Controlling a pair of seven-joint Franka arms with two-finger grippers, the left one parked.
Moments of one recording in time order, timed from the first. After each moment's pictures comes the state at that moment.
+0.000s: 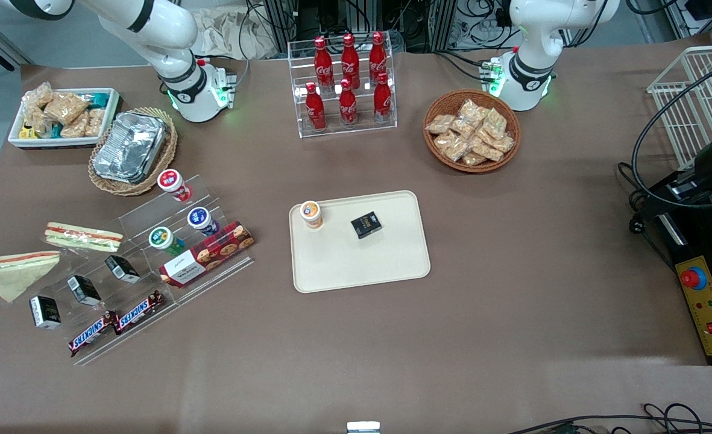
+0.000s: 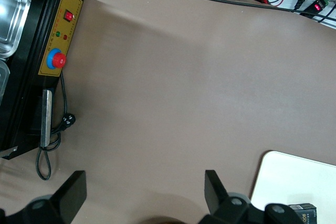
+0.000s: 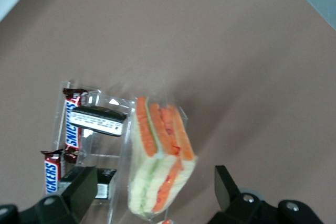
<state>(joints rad) -0.33 0.38 -0.19 -1.58 0.09 2.02 0.29</state>
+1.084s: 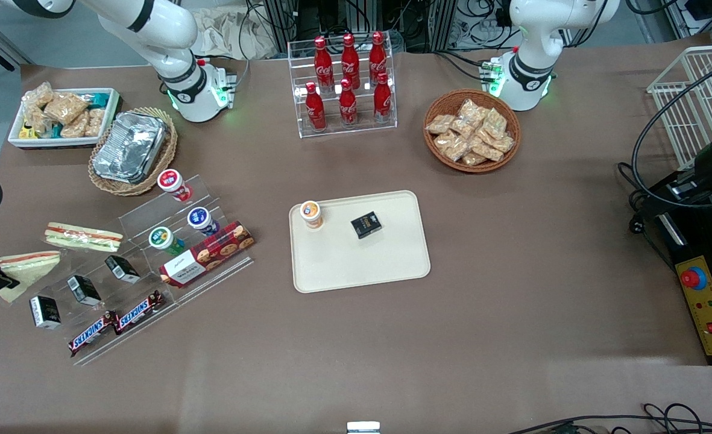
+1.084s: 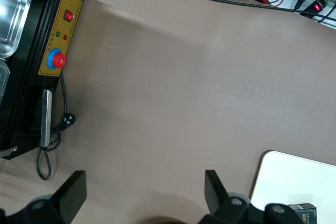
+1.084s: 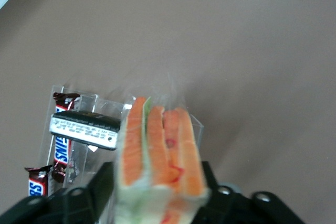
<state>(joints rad) -0.31 0.37 -0.17 -1.79 0.11 2.31 0.29</state>
